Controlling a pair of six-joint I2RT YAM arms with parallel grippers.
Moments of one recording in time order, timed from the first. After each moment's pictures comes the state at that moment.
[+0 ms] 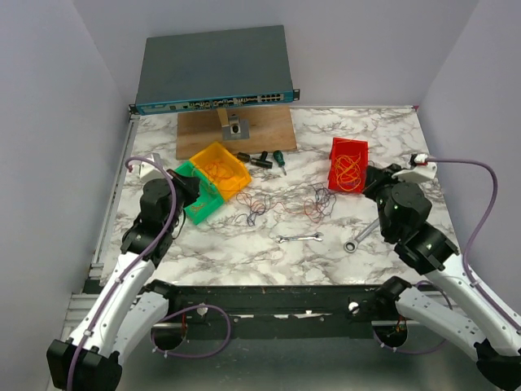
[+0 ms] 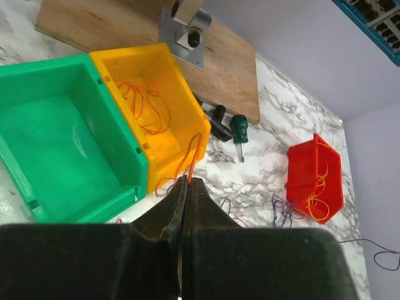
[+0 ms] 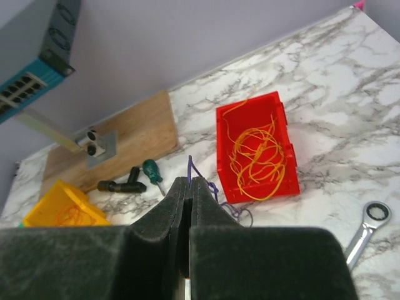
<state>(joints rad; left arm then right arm) -0.30 0.73 0.62 -0.13 -0.19 -0.75 0.65 0.70 0.79 -0.21 0.77 0.49</state>
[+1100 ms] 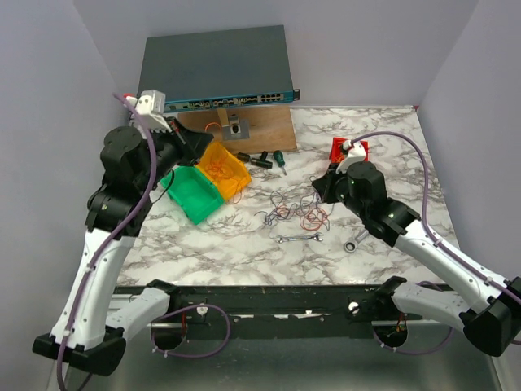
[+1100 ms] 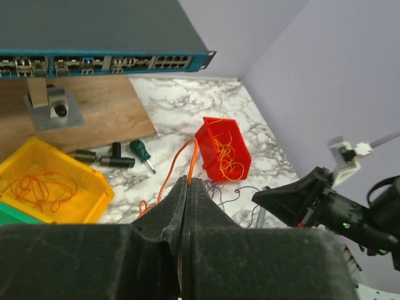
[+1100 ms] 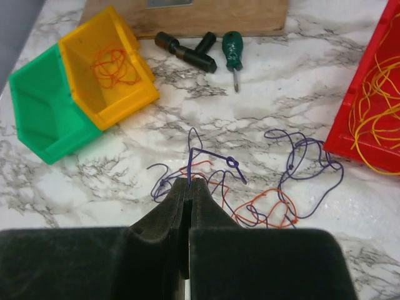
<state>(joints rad) -0.30 0.93 1.34 -0.43 0.24 -0.50 0.65 1.02 0.86 -0.24 0.19 0.39</state>
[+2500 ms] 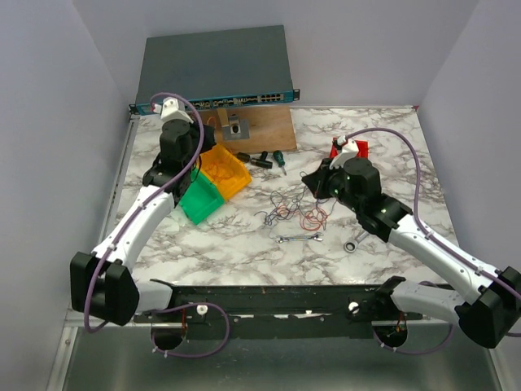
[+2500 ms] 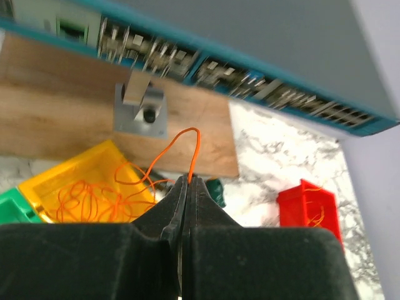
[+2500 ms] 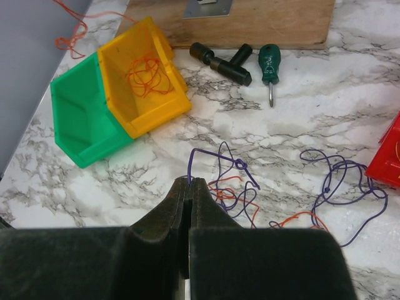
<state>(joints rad) -0.30 1.26 1.08 0.04 -0.15 -0.61 0.65 1.09 0.87 -0.10 0.08 0.42</state>
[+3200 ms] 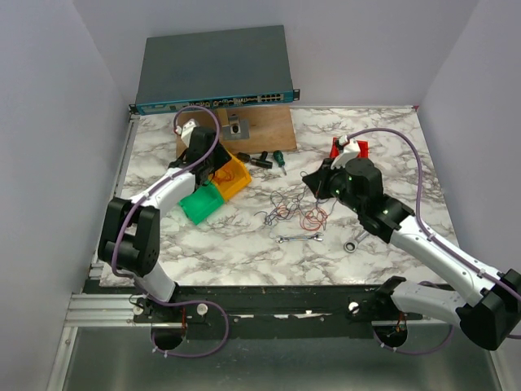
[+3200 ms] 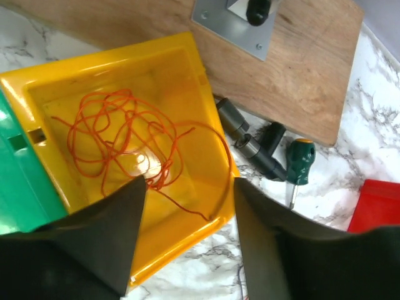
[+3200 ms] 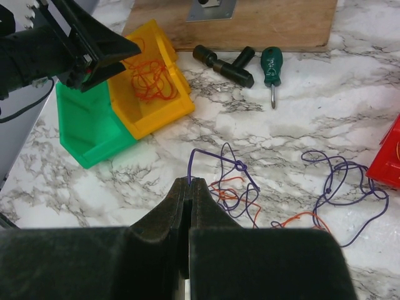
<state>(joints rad) -0.29 1.63 1.10 -0.08 -0.19 -0.81 0.65 1.08 0.87 -0.10 0.07 0.42</state>
